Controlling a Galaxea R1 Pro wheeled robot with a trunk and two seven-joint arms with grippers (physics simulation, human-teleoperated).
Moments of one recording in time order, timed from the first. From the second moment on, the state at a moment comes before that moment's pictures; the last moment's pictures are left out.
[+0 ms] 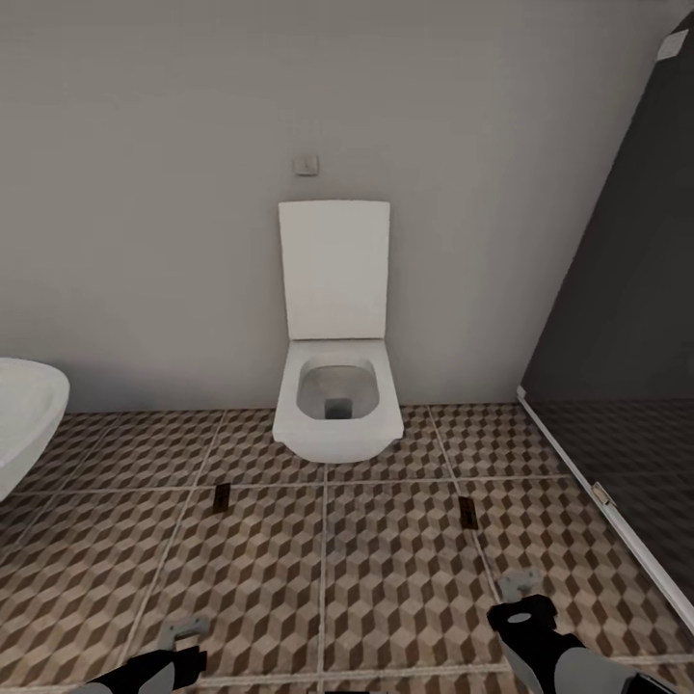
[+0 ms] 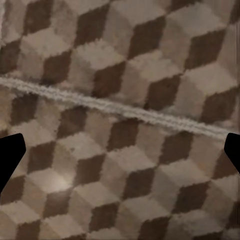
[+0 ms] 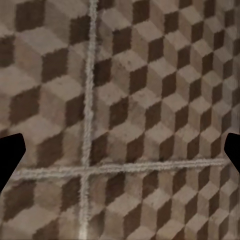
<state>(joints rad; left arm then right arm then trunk) -0.59 0.14 -1.52 -0.07 1.73 0.06 0.14 -0.66 -0.09 0.87 -0.04 -0.60 0.02 -0.32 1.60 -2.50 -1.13</state>
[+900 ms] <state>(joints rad) -0.56 0.13 -1.52 -0.07 1.73 0.06 0.14 -0.53 -0.09 0.87 -0.04 -0.58 -0.11 -0.32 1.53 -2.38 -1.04</state>
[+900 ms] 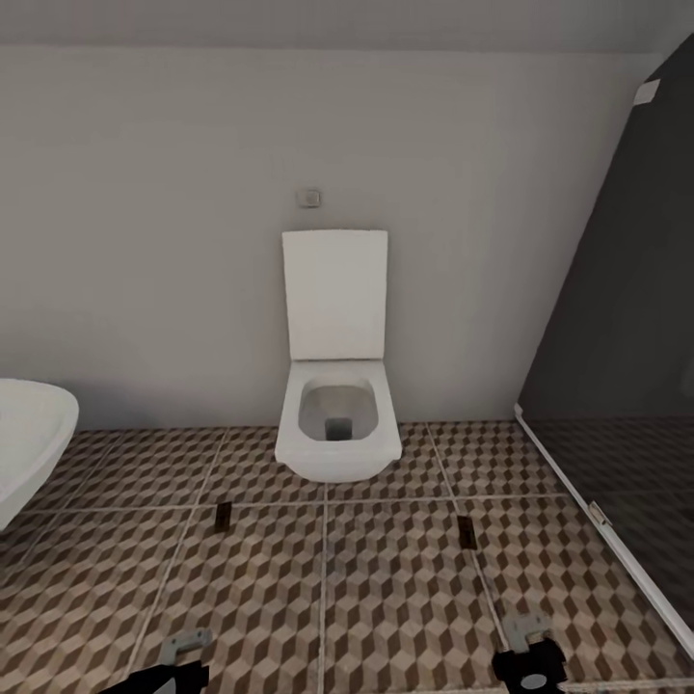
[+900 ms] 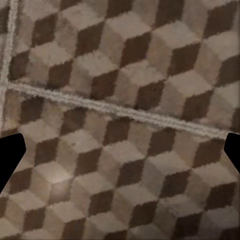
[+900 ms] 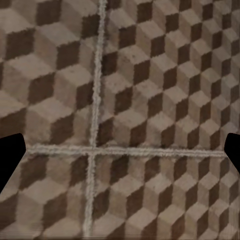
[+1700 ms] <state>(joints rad) -0.52 0.12 -1.52 -0.07 1.73 0.01 0.14 -0.40 -0.07 0.87 -0.04 -0.60 -0.23 -0.10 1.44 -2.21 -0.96</state>
